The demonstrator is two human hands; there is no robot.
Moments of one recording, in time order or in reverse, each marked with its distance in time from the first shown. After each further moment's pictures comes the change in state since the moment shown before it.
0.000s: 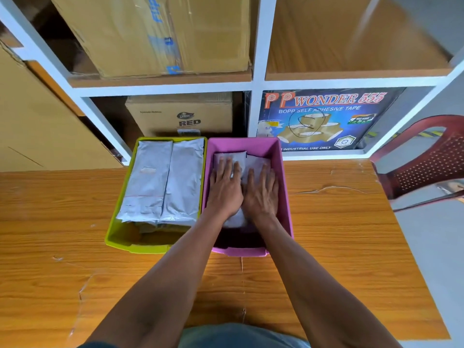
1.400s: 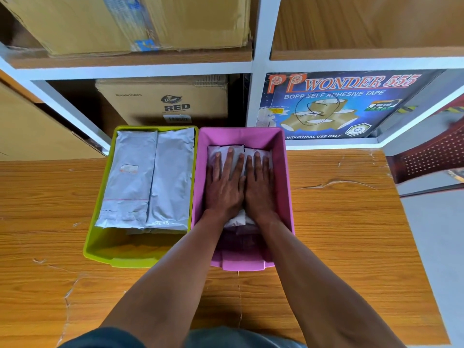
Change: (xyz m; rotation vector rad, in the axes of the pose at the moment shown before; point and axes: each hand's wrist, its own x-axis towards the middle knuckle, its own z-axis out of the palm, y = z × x) left_hand 0.029 -0.023 0.072 0.060 0.092 0.156; right_hand 0.049 0.030 0.071 0.164 0.270 -0.174
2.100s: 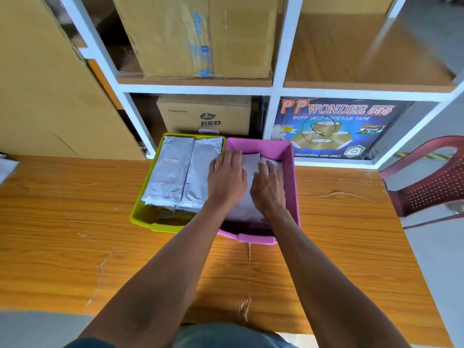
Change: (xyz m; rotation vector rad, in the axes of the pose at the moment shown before) left_hand -0.047 0.017 -0.140 -0.002 0.249 -0.193; right_hand -0.022 -0.068 -0.101 0.117 0.035 0.025
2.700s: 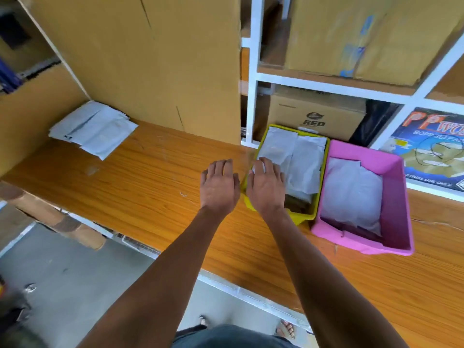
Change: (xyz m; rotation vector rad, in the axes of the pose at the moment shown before) left_hand -0.160 -0.243 -0.102 0.125 0.125 -0.304; right_hand -0.090 -0.257 0.093 -0.040 0.071 -0.347
